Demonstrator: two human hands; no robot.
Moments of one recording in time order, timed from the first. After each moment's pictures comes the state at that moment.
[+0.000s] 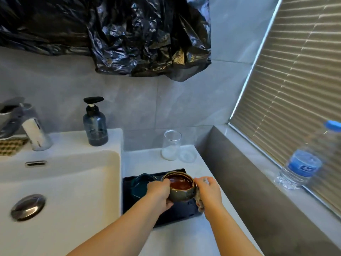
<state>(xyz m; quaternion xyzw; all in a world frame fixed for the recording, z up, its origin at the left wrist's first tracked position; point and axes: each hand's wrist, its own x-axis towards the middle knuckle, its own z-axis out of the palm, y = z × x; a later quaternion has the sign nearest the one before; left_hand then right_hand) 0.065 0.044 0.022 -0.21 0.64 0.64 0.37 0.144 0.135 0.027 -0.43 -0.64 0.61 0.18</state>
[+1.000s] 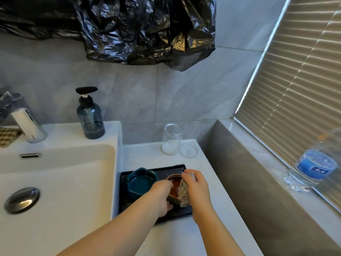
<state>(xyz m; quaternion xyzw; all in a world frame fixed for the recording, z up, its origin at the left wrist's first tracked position) 0.067 0.058 0.007 -0.20 0.61 0.64 0.42 0.131 0.127 0.015 -0.36 -0.63 0.68 0.15</state>
